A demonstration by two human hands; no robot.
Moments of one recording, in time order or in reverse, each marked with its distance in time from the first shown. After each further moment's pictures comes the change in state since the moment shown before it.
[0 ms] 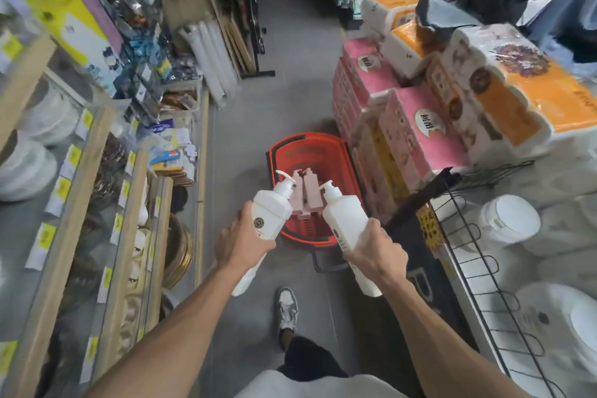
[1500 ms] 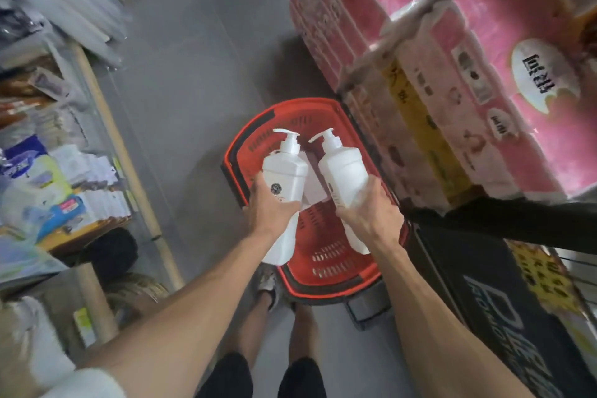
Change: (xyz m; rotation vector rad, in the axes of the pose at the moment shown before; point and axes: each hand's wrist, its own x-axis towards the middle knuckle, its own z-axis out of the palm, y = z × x) left_hand 0.481 0.073 0.186 -0.208 -0.334 -0.091; right_hand 0.417 -0.085 0.162 0.156 -0.047 0.385
